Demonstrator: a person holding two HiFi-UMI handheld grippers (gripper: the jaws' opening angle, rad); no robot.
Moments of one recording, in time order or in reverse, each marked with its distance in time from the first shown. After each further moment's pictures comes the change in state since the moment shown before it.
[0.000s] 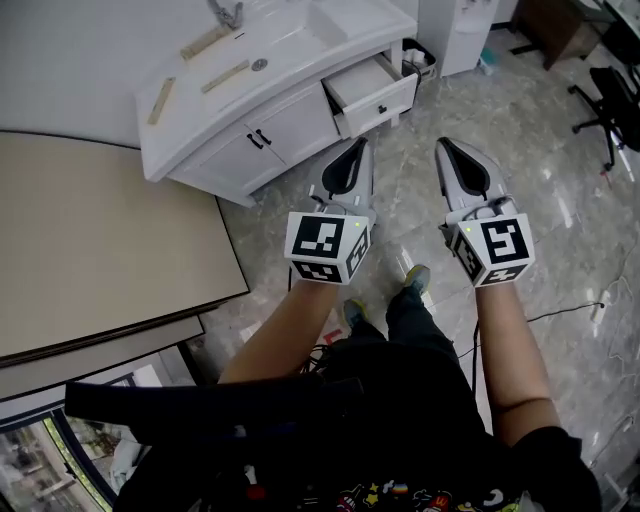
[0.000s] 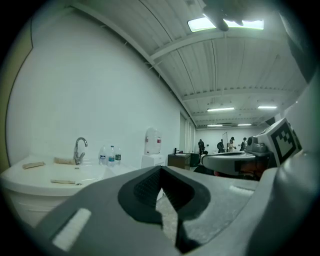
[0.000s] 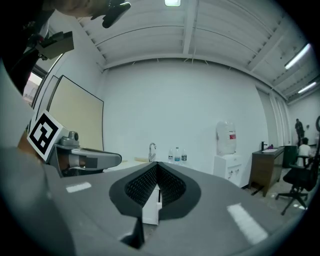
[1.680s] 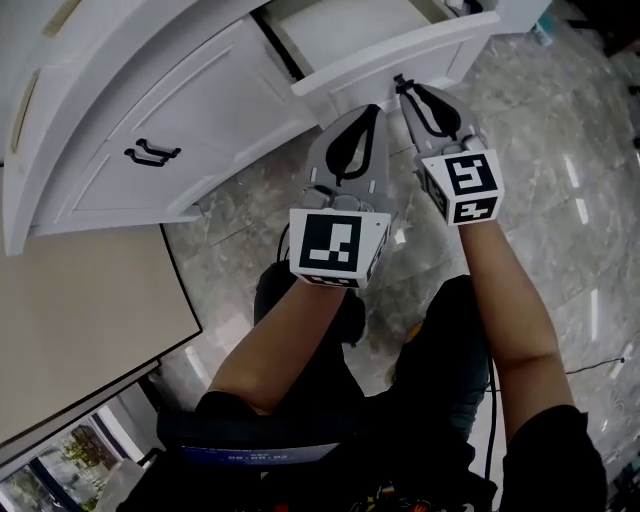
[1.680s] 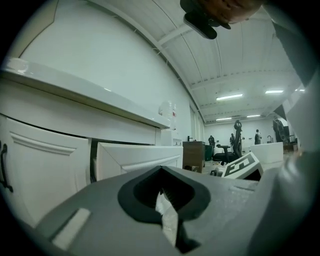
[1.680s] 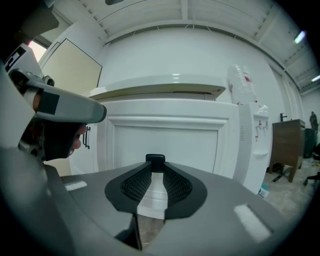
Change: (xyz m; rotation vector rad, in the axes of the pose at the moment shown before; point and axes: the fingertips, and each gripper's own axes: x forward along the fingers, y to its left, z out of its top) left arm 0.285 0.176 -0.411 0.018 -0.045 0.093; right arm 0.372 -0.124 -0.503 -0.059 0.125 0.089
